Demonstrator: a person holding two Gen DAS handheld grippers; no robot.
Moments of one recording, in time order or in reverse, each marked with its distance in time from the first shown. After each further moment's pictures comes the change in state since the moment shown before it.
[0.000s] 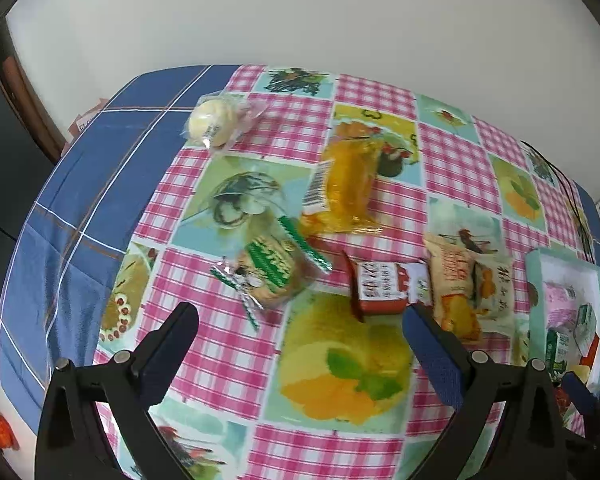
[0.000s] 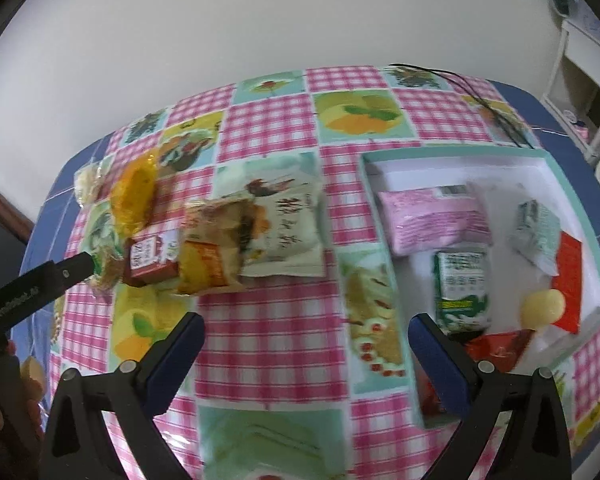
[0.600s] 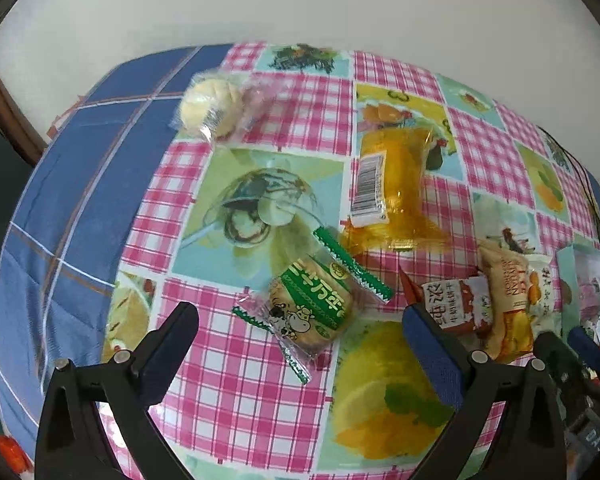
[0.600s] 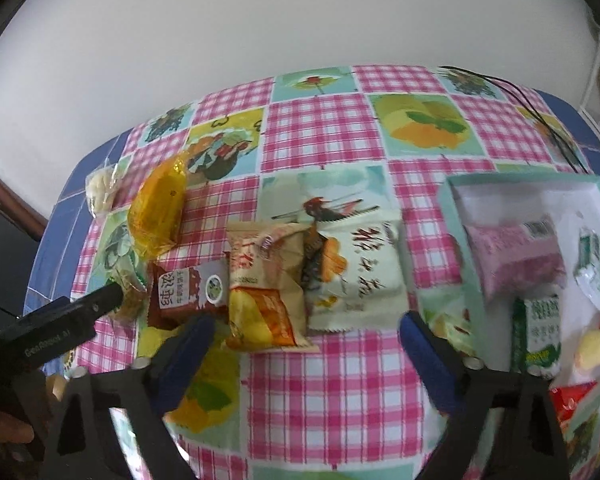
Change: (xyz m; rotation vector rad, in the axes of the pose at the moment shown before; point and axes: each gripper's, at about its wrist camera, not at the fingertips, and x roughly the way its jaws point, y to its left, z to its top) left arm 0.055 0.031 0.022 0.072 0.070 -0.040; right arm 0.044 0.045 0.029 -0.034 0.014 0.067
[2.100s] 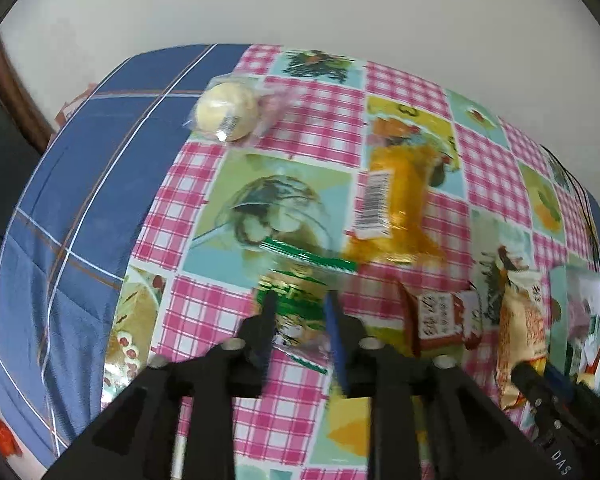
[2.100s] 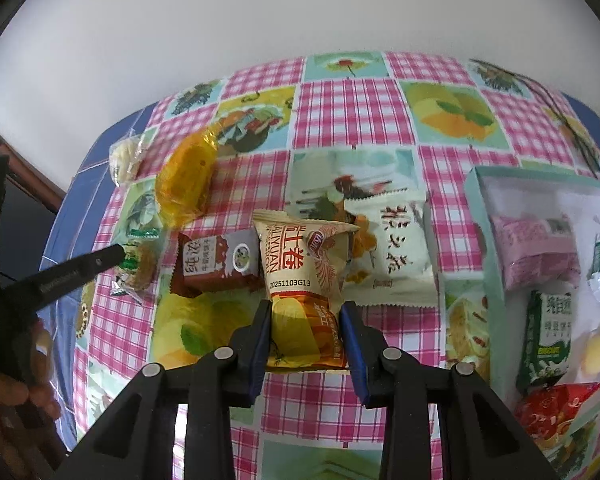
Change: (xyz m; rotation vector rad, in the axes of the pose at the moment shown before) left arm -0.011 0.011 0.005 -0.093 -0.006 -0.006; right arm -0.002 0.008 -0.008 -0.059 0.073 0.066
